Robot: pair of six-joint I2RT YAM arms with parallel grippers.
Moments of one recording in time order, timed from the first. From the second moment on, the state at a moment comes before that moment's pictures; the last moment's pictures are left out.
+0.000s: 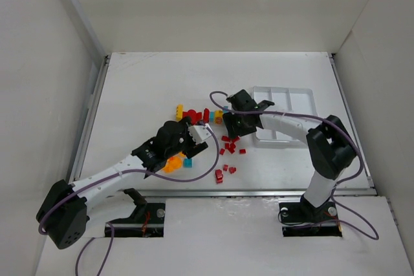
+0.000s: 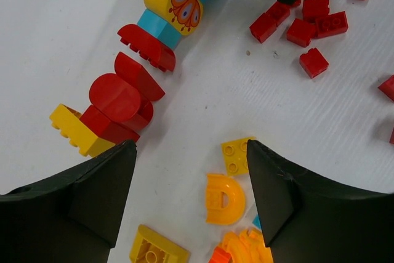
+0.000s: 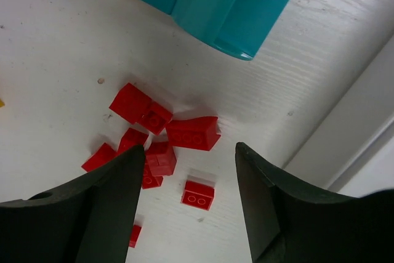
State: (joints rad) left arm -0.74 1.02 0.52 -0.01 0.01 0.44; right arm 0.65 1.74 1.18 -0.53 0.01 0.28
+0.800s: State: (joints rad) left arm -0.74 1.02 0.52 -0.01 -0.02 0.44; right arm 0.67 1.83 1.20 -0.51 0.06 0.34
